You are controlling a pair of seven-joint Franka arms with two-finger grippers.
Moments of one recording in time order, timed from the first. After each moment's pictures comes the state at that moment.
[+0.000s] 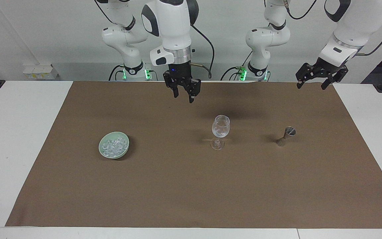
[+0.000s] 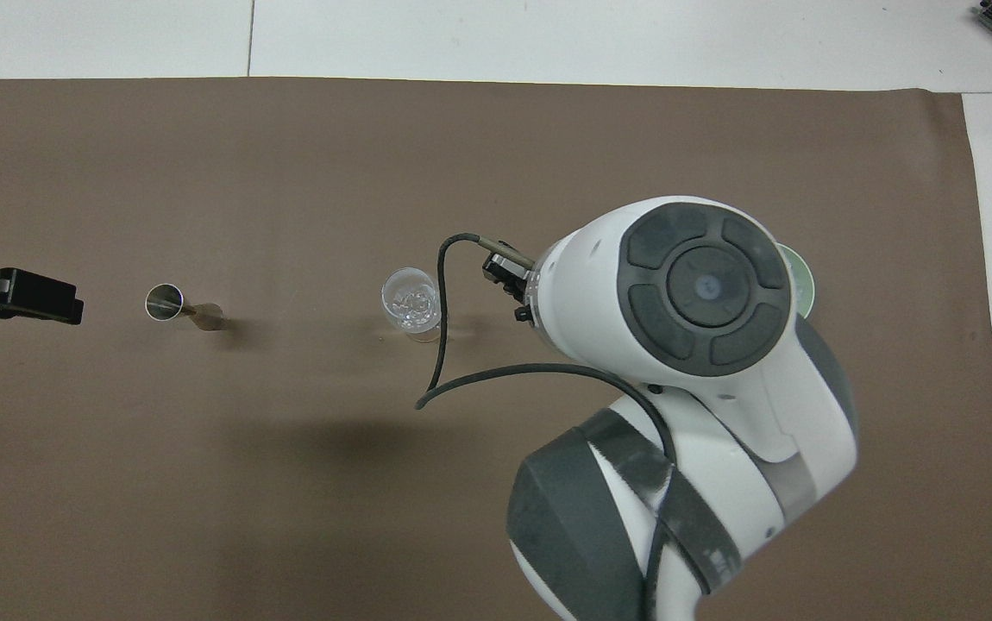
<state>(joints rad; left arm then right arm) 0.10 -0.07 -0.16 -1.63 -0.04 1.53 0.04 0.23 0.11 0.30 -1.57 -0.06 1.81 1.08</state>
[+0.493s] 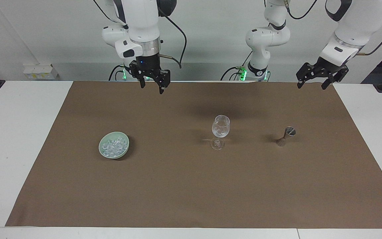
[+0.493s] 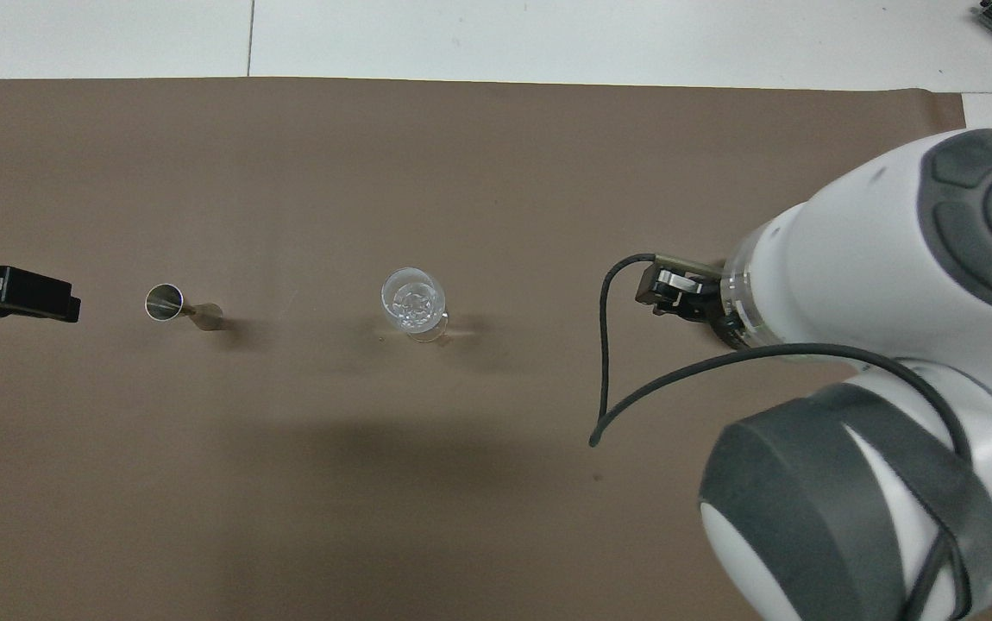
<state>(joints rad) 0.10 -0.07 -0.15 -1.62 -0.04 1.53 0.04 0.10 0.00 0.28 -1.59 -0.06 1.61 0.73</state>
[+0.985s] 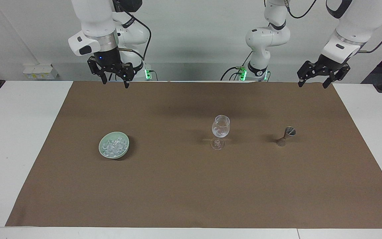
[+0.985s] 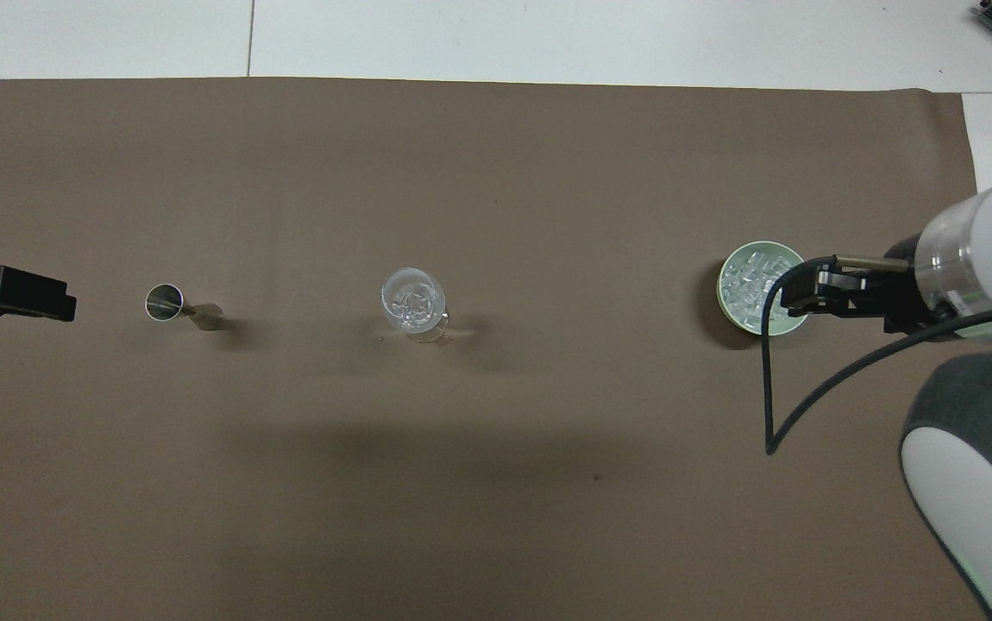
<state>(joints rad) 0.10 -0.07 -0.15 -1.62 -0.04 1.53 0.04 0.03 -0.05 0.14 -1.60 -0.06 1.54 0.34</state>
